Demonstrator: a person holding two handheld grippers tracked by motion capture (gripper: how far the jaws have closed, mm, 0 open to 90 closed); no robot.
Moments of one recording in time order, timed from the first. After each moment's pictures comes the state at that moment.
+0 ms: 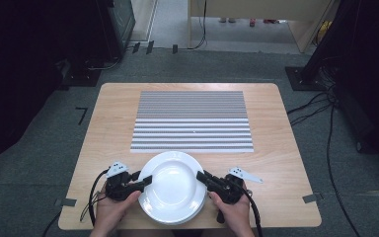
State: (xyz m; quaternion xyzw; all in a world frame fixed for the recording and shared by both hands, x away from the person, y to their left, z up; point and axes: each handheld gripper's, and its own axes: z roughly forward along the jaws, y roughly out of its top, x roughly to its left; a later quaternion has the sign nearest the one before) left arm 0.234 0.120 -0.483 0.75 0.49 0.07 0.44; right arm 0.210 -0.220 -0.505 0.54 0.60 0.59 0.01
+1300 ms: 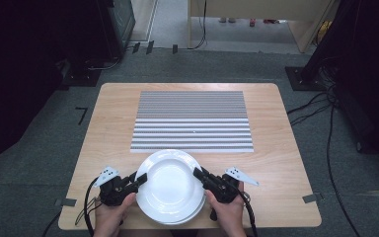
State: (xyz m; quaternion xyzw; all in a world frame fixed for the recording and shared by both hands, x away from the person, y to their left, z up) left arm 0.216 0.131 -0.484 0.69 0.51 0.09 0.51; right arm 0.211 -0.206 -0.507 0.54 0.57 0.62 0.04
